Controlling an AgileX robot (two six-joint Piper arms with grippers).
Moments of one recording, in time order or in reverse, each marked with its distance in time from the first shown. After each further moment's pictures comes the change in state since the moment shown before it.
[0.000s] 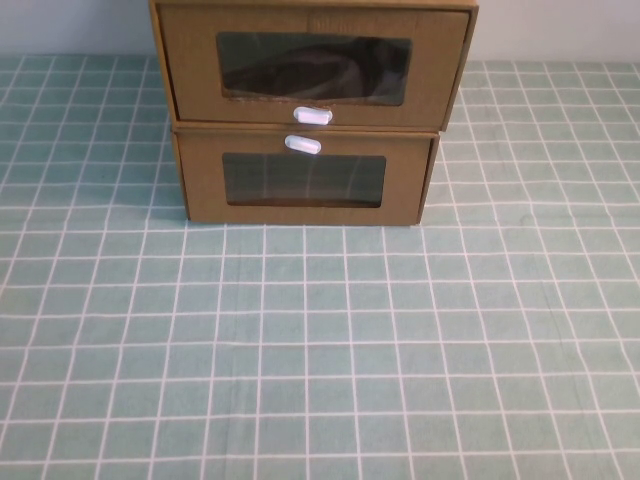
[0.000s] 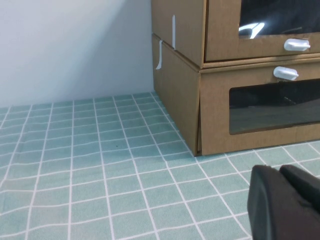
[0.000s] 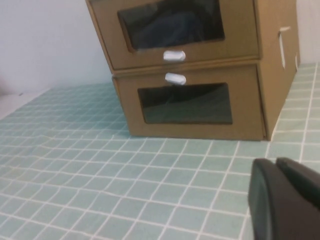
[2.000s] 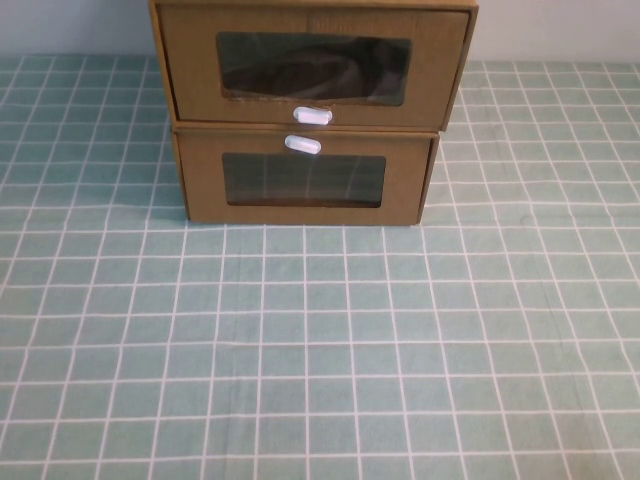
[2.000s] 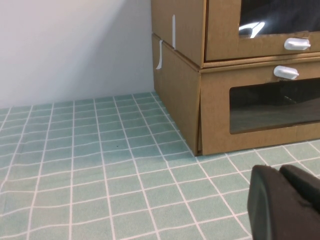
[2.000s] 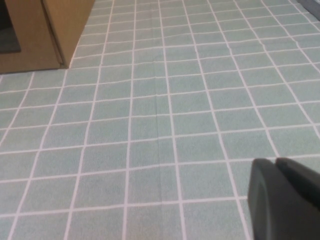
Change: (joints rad) right arm -0.514 -0.052 0.092 -0.125 0.241 -0.030; left arm 0.000 0.000 0.000 0.000 0.000 0.006
